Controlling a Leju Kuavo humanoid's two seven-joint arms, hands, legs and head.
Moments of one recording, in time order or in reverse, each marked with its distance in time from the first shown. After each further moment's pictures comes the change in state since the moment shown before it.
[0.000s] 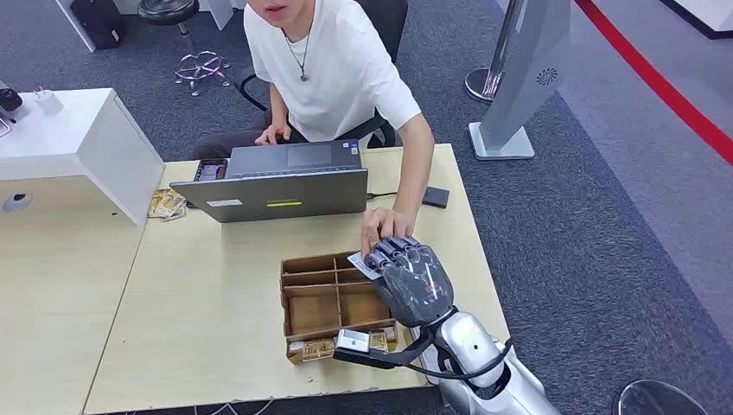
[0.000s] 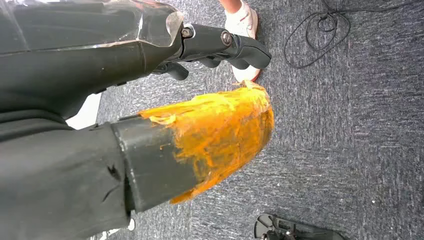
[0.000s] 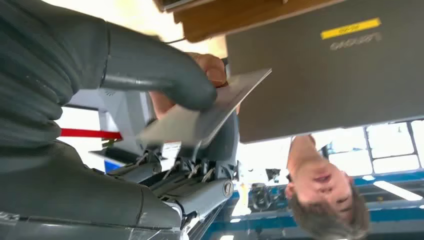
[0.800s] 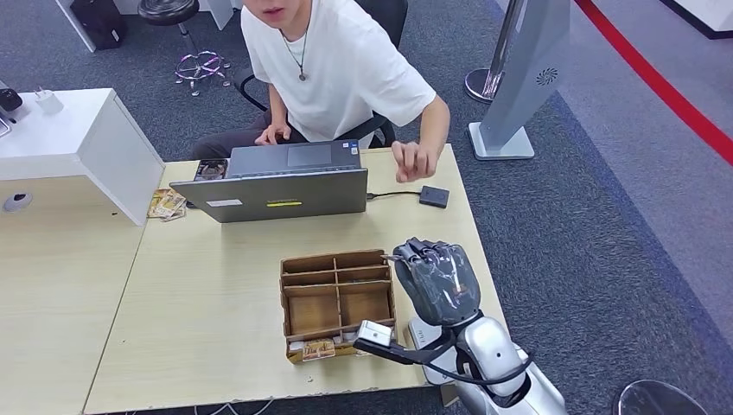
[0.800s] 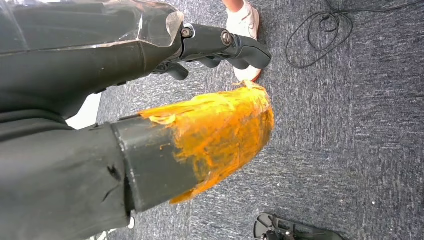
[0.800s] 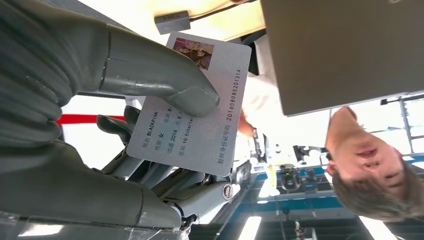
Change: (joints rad) left arm 0.000 0.000 0.015 0.000 -0.001 0.002 -0.003; right arm 0.078 -0.016 -0.091 -0.074 0.048 -0.028 0.022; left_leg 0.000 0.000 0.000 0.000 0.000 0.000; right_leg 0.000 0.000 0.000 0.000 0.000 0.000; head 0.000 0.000
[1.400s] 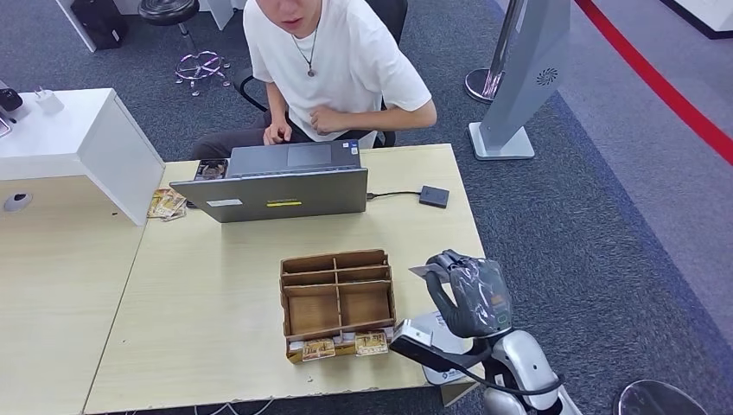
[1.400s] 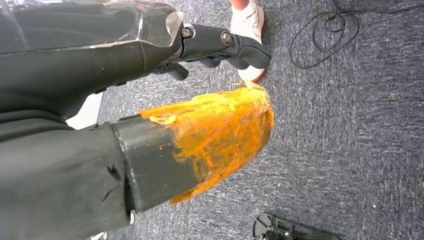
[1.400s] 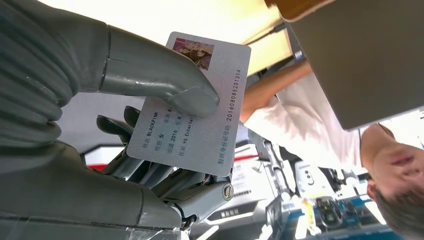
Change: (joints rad) left arm 0.000 0.000 0.029 0.000 0.002 0.006 -0.003; right arm 0.138 -0.023 -0.149 -0.072 -0.239 0.052 -0.092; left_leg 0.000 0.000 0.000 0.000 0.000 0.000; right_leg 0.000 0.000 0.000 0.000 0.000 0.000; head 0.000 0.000
